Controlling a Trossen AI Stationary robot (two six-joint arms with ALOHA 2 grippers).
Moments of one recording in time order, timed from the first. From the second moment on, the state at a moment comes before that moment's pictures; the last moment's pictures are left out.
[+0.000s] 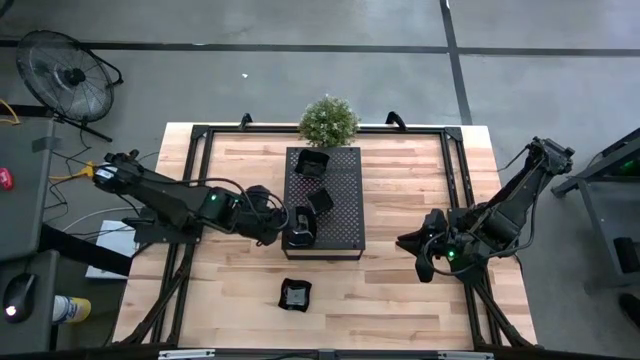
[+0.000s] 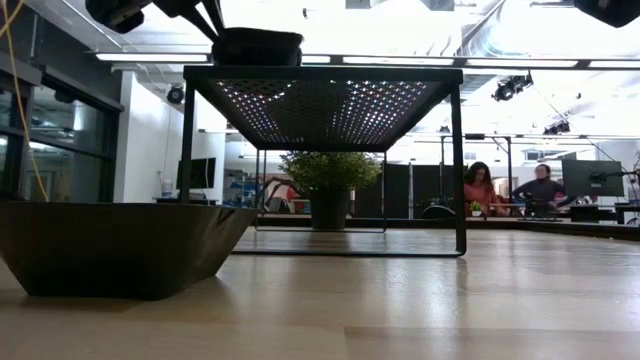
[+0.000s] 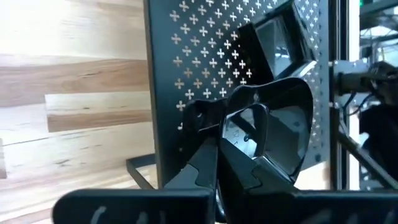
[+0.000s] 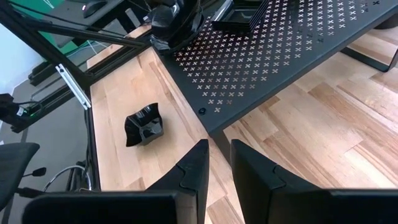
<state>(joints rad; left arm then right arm) -0.33 1.39 1.30 -0.92 -0.46 -1.81 0.81 1.06 0.93 -0.71 0.82 1.17</state>
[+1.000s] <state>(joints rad) -0.36 1.39 1.30 -0.94 -0.43 -1.83 0.81 1.06 0.93 -0.69 0.84 1.16</state>
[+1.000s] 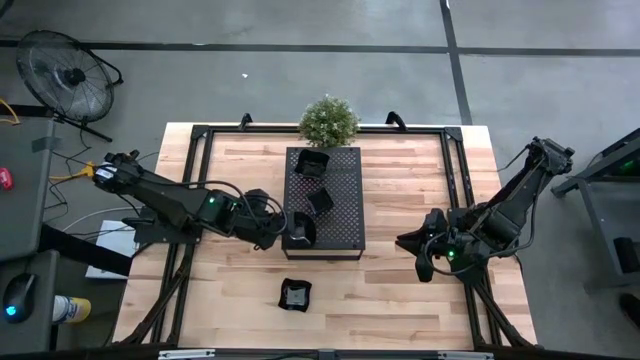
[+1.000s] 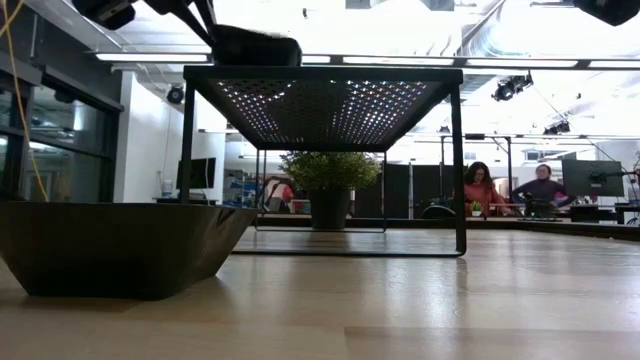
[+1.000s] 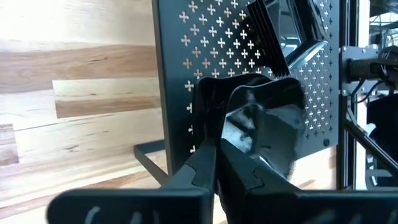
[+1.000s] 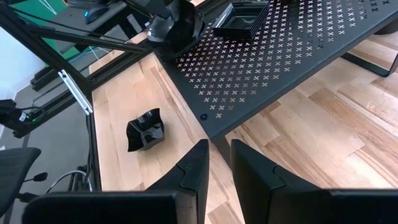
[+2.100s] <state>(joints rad) -0.28 1.39 1.30 -0.82 -0.41 -1.60 0.81 1.06 0.93 -0.68 0.83 1.17</state>
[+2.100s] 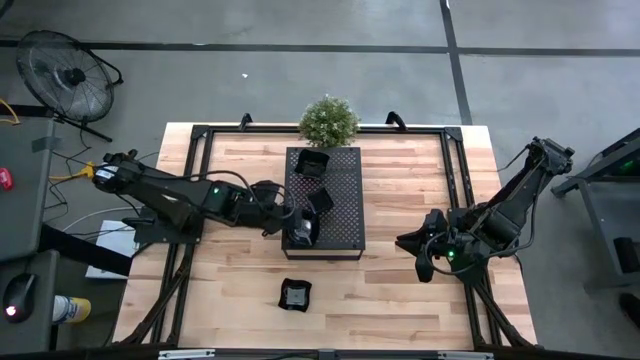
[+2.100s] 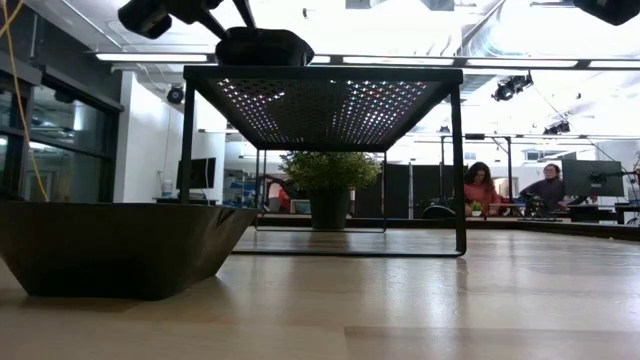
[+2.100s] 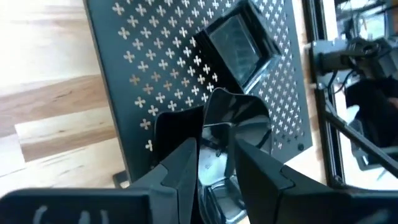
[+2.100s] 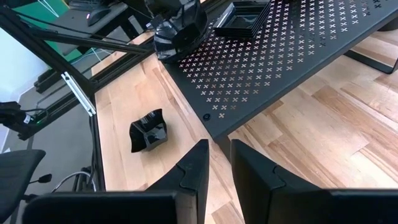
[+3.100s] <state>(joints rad) -0.31 1.26 1.30 -0.94 -0.39 -1.41 0.81 1.04 0.93 -0.64 0.86 1.18</state>
